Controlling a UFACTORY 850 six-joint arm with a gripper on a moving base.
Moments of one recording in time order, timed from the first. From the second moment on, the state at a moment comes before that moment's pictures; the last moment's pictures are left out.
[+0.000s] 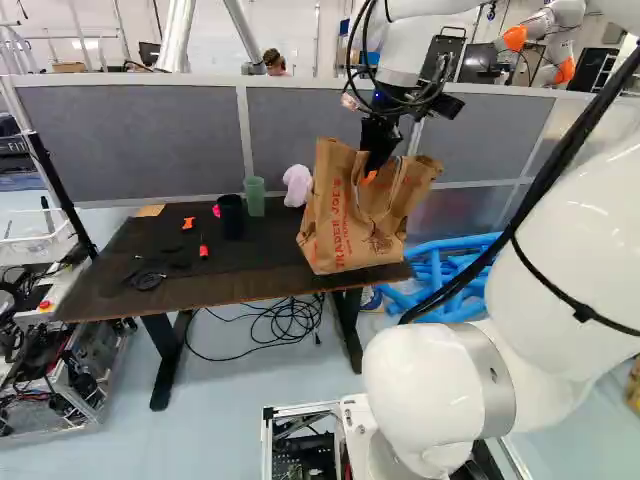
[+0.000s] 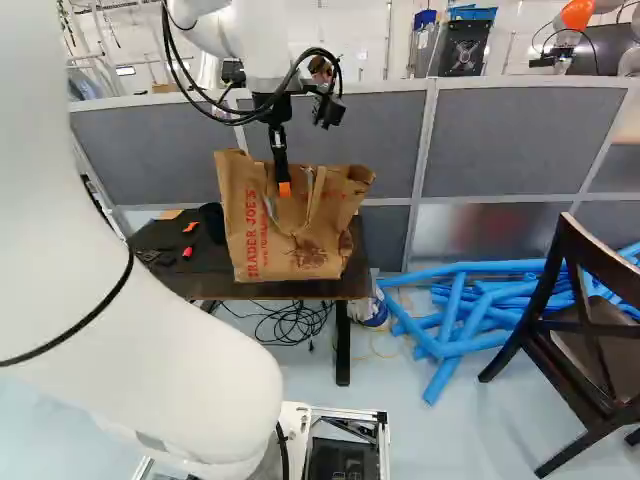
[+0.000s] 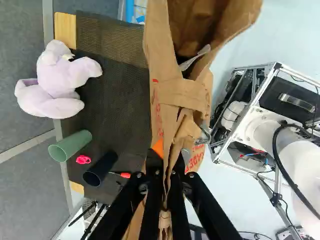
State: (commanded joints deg) arm -4.0 7.3 -62.8 5.3 -62.2 66.2
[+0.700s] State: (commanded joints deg) arm -3.7 -4.0 -68.7 5.3 -57.6 66.2
